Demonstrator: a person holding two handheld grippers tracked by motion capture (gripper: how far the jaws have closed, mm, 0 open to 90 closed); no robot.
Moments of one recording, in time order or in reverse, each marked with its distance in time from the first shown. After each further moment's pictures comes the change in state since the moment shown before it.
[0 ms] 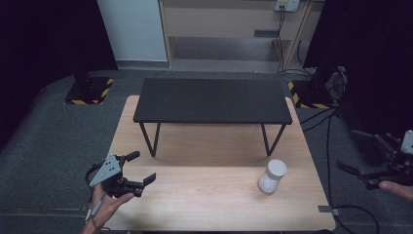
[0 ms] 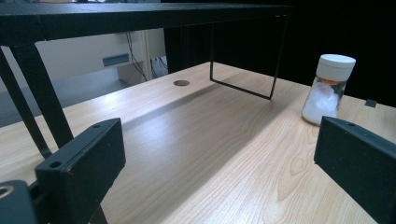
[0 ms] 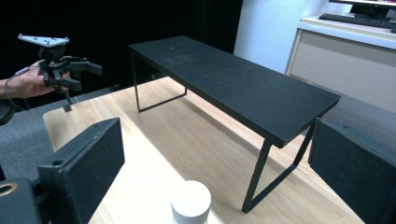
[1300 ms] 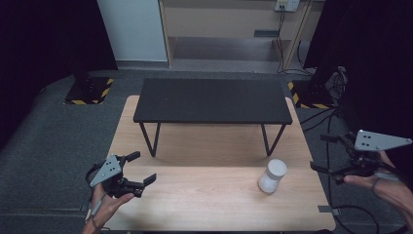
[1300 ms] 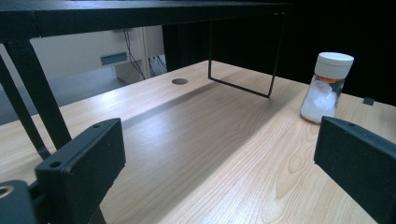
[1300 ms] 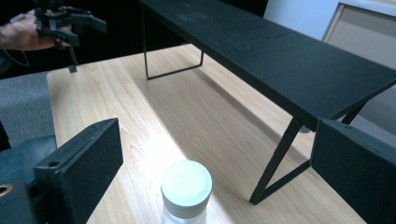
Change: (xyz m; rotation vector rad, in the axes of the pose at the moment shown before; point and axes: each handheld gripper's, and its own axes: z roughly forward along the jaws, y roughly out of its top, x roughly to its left) left arm 0.001 0.000 0.001 0.007 -0.007 0.001; right arm -0.034 -0.026 0.062 0.099 0.104 -0.063
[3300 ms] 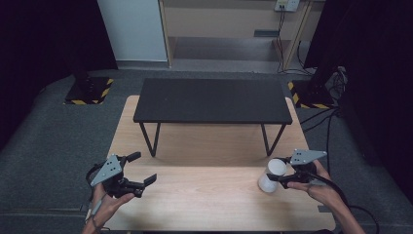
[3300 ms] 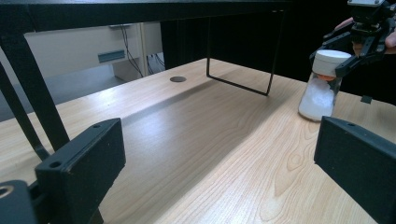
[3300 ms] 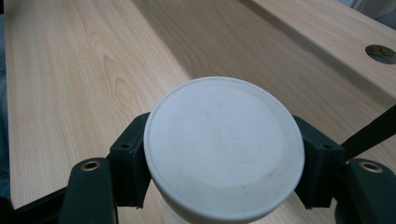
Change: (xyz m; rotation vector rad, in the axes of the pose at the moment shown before) left arm 0.002 0.000 0.001 0.007 -0.009 -0.004; right arm 0.007 -0.055 0.123 0.231 0.056 0.009
